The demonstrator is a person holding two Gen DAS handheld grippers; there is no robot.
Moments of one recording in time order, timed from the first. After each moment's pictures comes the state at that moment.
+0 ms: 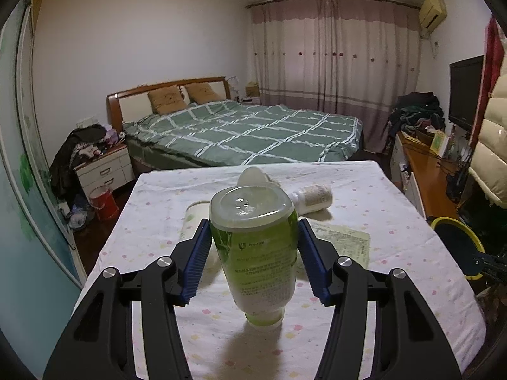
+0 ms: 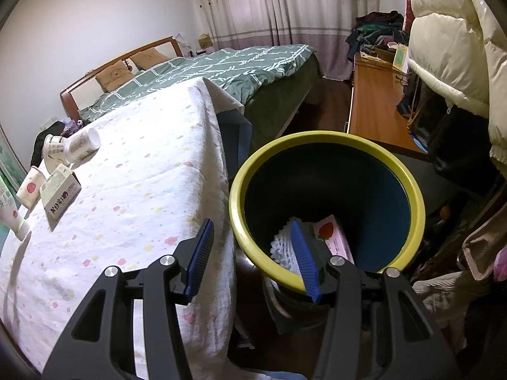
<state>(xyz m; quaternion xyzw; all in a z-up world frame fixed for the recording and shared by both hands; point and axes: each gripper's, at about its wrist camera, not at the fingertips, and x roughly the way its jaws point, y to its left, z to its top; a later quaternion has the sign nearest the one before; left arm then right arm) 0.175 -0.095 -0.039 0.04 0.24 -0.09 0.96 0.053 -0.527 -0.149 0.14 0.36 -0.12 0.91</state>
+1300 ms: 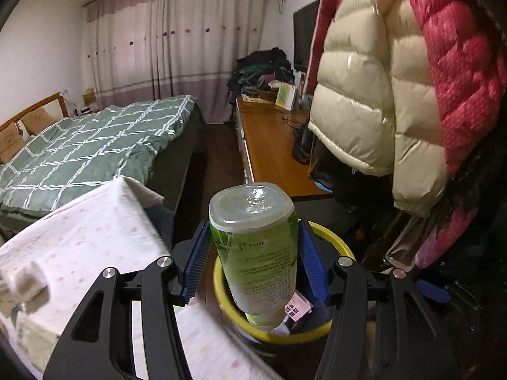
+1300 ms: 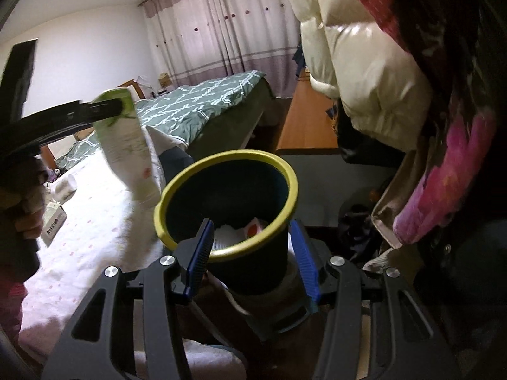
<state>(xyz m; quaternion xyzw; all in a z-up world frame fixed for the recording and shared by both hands) 0.170 -0.502 -0.044 0.13 0.28 -0.42 0.85 -0.073 -0.607 -0.131 0.19 0.30 -0.21 0.91</state>
